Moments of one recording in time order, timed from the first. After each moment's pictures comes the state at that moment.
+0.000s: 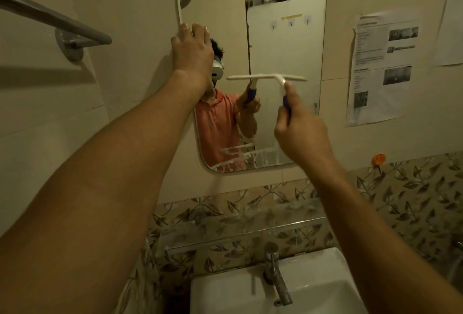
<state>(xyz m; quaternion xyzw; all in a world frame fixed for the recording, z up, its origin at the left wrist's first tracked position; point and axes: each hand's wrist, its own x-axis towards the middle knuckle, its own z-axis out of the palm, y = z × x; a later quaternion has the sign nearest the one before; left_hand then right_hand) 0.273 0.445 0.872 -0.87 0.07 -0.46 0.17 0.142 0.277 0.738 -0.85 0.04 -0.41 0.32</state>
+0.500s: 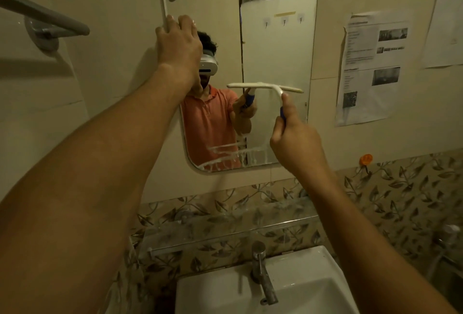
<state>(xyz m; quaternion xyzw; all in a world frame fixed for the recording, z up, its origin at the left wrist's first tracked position) 0.270 0.440 0.874 -0.87 0.06 -0.46 0.18 0.149 0.257 0.716 -0.87 0.07 -0.39 0.28</state>
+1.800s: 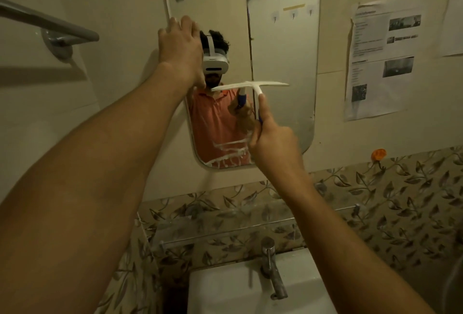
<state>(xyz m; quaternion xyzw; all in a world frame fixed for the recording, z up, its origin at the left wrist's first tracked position) 0.263 0.442 0.878 -0.88 0.06 -0.44 0.18 0.159 0.294 0.705 -0.87 0.02 -0.37 0.32</state>
